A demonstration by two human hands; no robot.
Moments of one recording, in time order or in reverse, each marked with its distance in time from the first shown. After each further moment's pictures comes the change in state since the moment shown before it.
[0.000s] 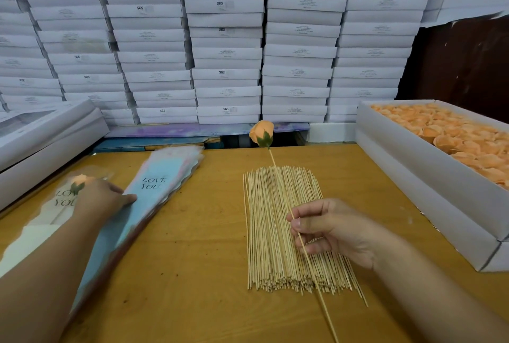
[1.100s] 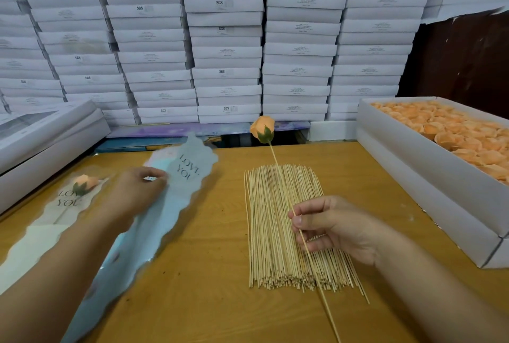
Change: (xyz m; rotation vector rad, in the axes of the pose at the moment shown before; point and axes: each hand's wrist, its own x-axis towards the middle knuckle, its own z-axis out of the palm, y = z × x) left_hand -0.074 0.066 -0.011 -0.389 -0.133 0.147; right_hand 0.002 0.001 -0.003 0.007 -0.025 0.000
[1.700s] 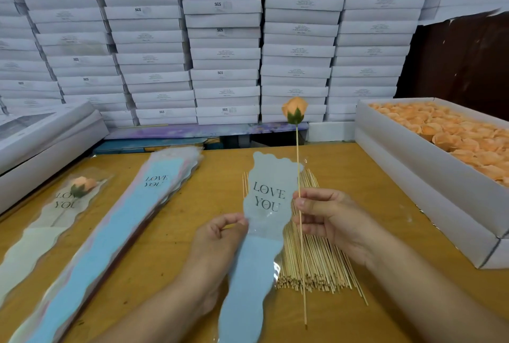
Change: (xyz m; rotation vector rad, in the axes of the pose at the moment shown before) left_hand -0.132 0.034 0.096 -0.724 -0.410 -0.195; right_hand 0.007 0.005 0.000 0.207 0.194 -0.146
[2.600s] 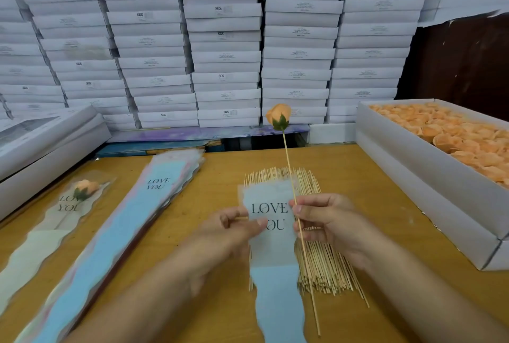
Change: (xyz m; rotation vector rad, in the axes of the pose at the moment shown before) left_hand 0.001 0.030 -0.011 0.289 -0.227 -0.017; right_hand -0.001 0.004 0.004 -0.082 0.031 -0.008
